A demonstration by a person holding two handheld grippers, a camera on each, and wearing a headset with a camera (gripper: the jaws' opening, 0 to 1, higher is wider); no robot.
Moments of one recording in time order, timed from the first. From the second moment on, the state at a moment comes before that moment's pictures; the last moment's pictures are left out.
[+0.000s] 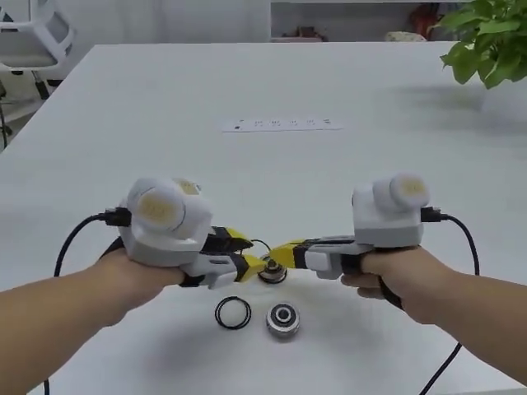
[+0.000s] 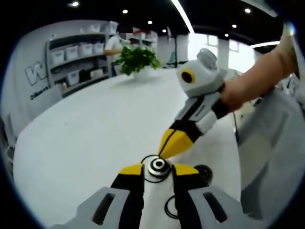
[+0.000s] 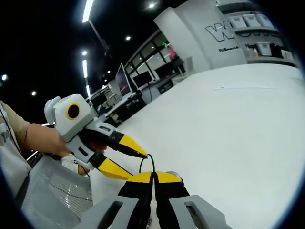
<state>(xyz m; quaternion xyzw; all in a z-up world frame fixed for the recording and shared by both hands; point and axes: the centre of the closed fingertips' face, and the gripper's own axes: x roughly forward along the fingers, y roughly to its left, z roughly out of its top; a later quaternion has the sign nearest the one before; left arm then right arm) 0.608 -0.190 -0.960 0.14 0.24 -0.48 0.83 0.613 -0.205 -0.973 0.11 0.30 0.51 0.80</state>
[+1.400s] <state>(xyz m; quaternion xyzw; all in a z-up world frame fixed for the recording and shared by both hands) 0.582 -0.129 -0.960 0.10 0.26 -0.45 0.85 0.563 -0.170 -1.007 0.02 0.37 0.57 0.74</state>
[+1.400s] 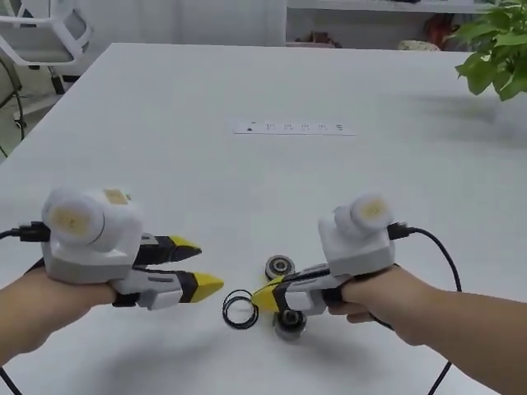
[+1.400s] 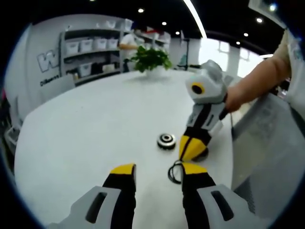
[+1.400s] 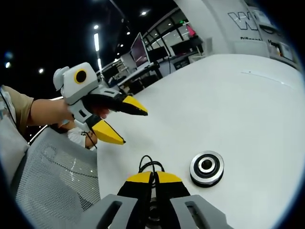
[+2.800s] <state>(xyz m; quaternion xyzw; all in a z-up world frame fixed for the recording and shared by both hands) 0.611 -0.153 -0.973 0.13 0.27 -0.46 0.84 0.613 -0.227 -0.995 0.01 0.31 0.51 0.80</state>
